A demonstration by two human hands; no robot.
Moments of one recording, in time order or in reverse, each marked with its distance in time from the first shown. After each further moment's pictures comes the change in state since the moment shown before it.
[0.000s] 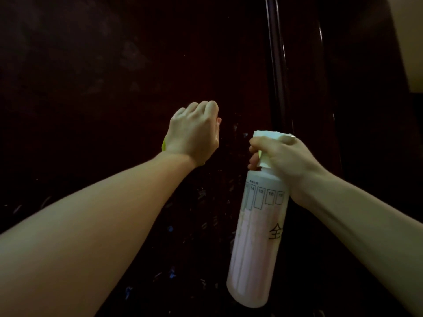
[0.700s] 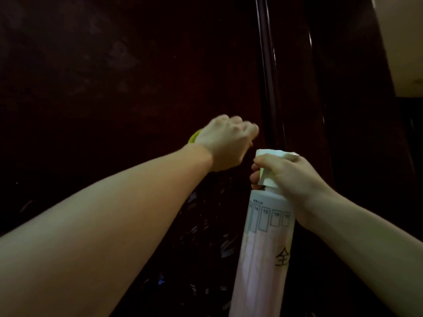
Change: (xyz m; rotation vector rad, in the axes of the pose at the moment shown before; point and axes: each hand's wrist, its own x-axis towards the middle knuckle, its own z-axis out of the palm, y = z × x) left_hand 0.023 0.046 0.026 0.013 -0.192 0.453; right_hand -0.017 0.017 -0.014 0.097 0.030 0.098
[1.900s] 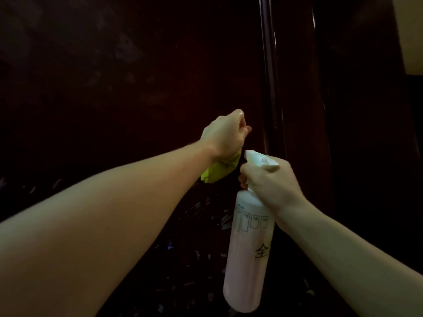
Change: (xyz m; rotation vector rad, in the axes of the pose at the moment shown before) left_hand -0.010 0.031 -0.030 -0.692 -0.192 -0.623; right_hand -0.030 0.027 0.016 -0.128 0.031 -0.169
